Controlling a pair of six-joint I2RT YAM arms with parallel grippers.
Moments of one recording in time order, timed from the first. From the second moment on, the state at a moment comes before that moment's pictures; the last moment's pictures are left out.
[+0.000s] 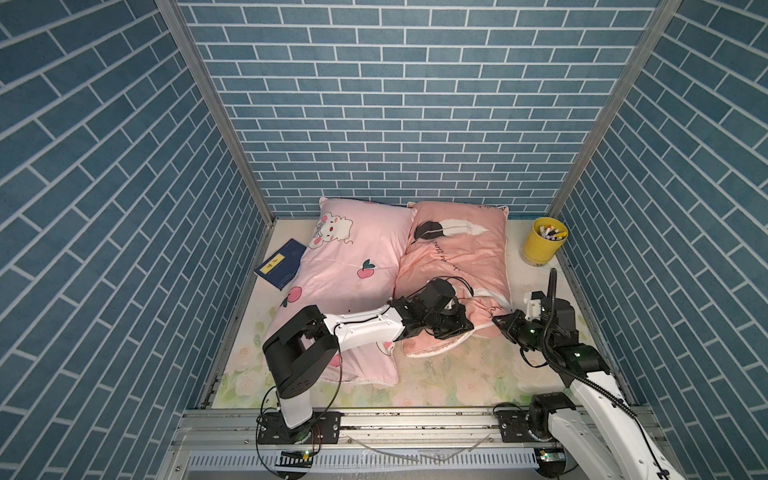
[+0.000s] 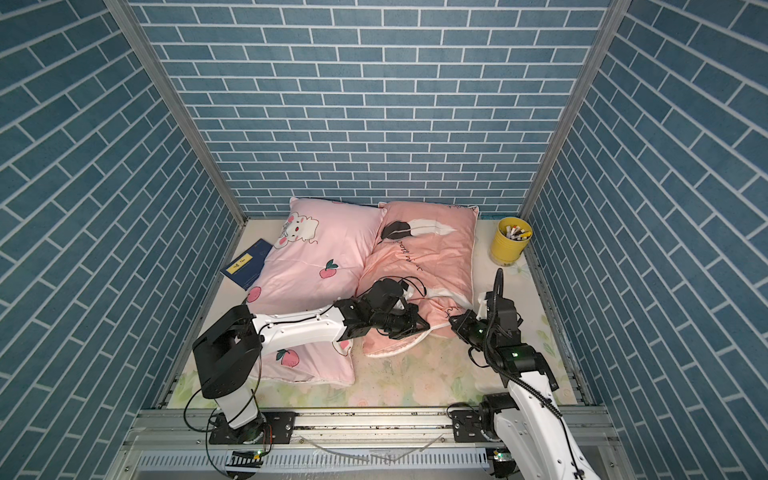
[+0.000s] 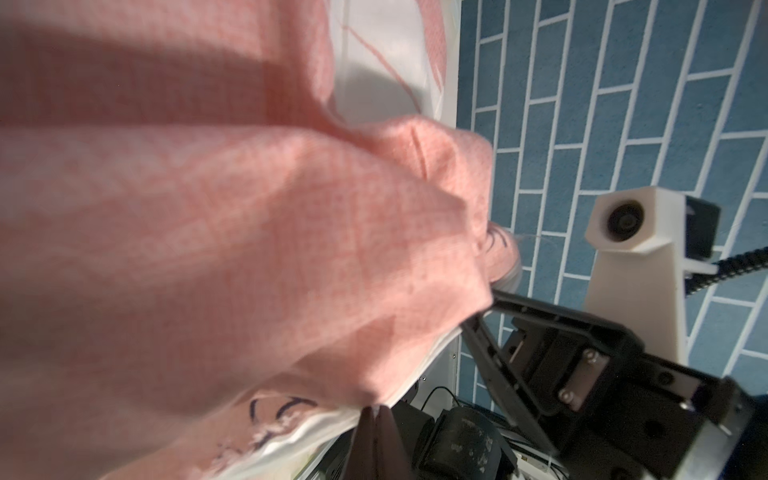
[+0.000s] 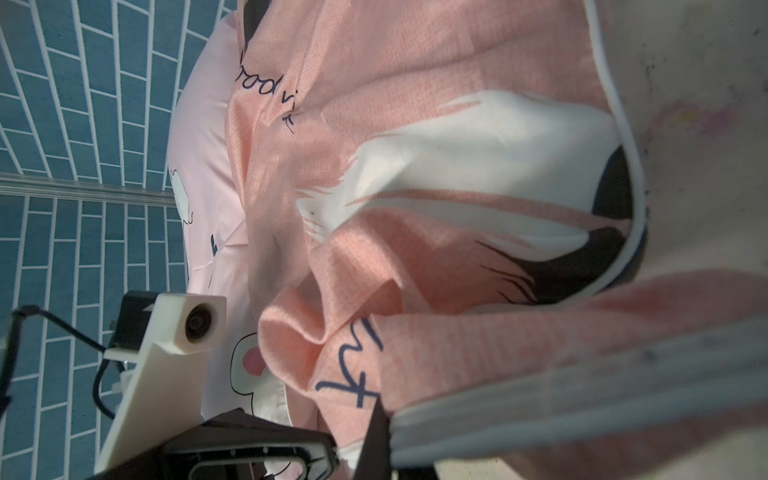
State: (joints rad) left arm -1.01 1.76 1.14 -0.03 0.38 -1.17; right arm 0.17 0.68 0.50 -0.54 -0.40 0.84
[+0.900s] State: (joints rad) left arm -1.01 1.63 1.04 -0.29 0.29 -0.93; right arm 0.15 0.78 0.57 -0.66 -0.45 0.73
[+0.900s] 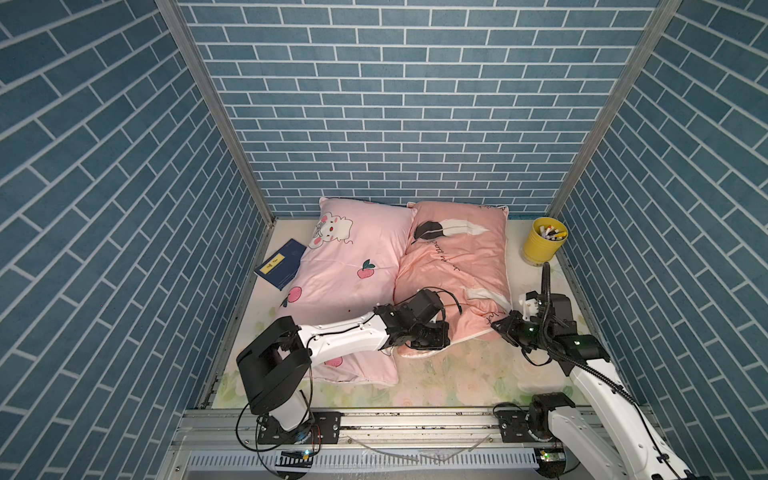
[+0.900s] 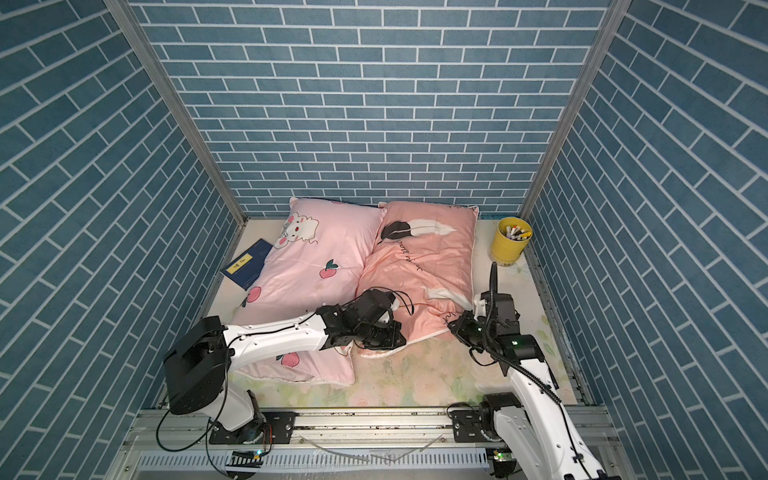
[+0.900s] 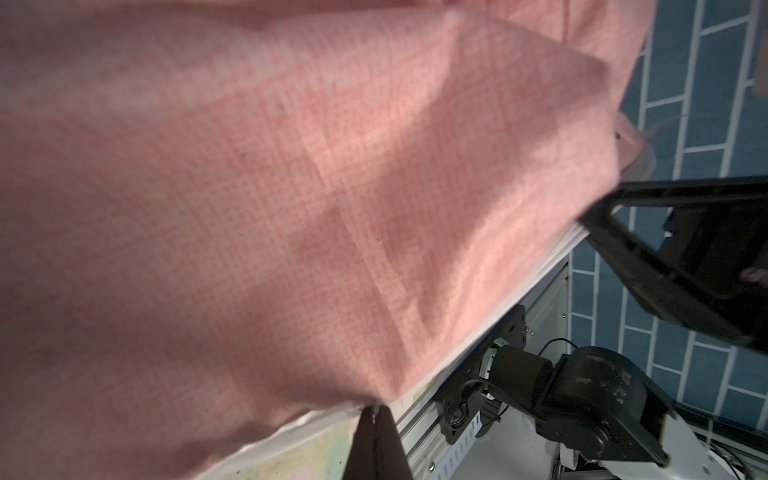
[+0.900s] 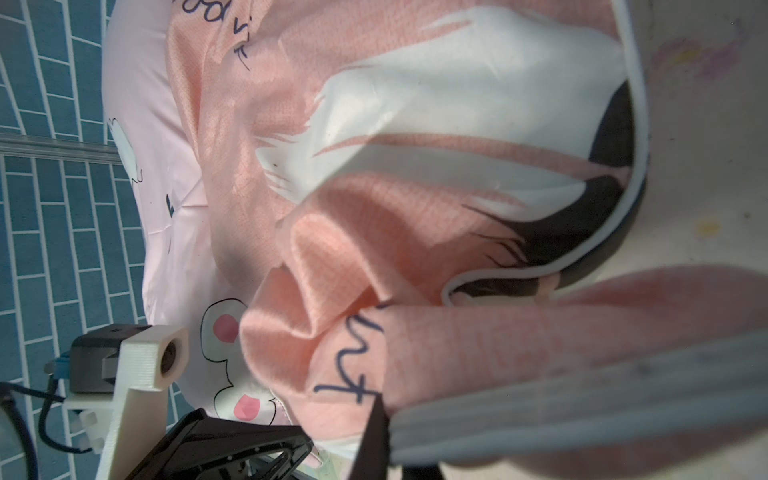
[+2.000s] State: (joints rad) left arm -0.92 1.80 1.23 -0.06 0.41 -1.27; right arm 0.33 1.00 0.36 0.03 -0.65 0.84
